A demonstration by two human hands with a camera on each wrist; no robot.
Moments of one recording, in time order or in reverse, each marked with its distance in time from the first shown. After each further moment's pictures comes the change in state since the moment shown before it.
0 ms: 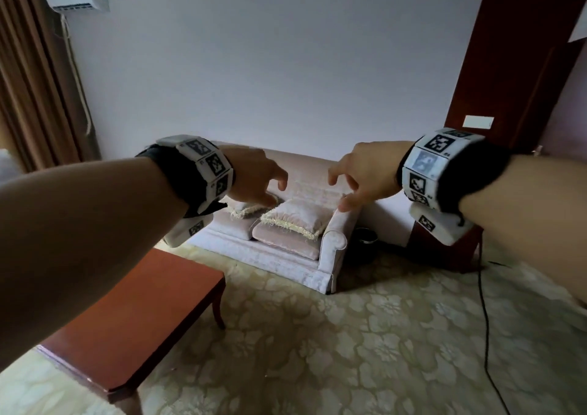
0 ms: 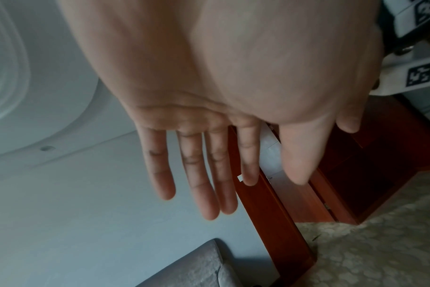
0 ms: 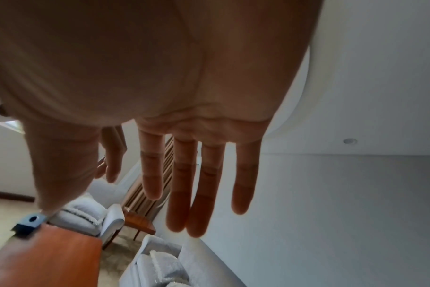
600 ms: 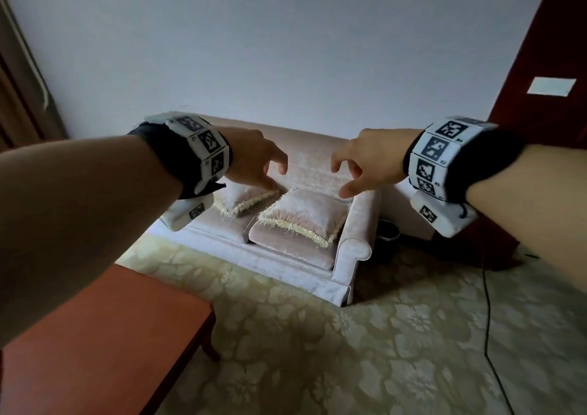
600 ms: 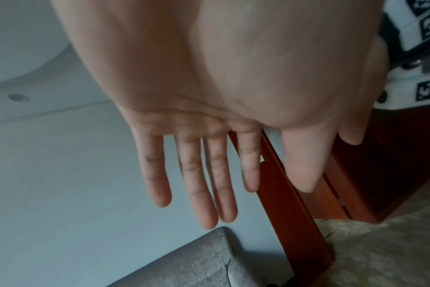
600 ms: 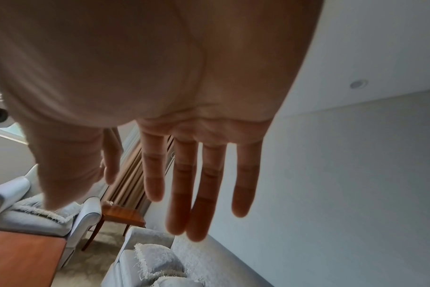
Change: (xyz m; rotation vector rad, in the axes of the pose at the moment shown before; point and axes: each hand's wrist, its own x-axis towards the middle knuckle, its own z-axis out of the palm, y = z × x) left_hand 0.392 -0.214 0.114 -0.081 -0.068 0.094; right_hand 0.427 0.137 0.086 0.089 -0.042 -0.004
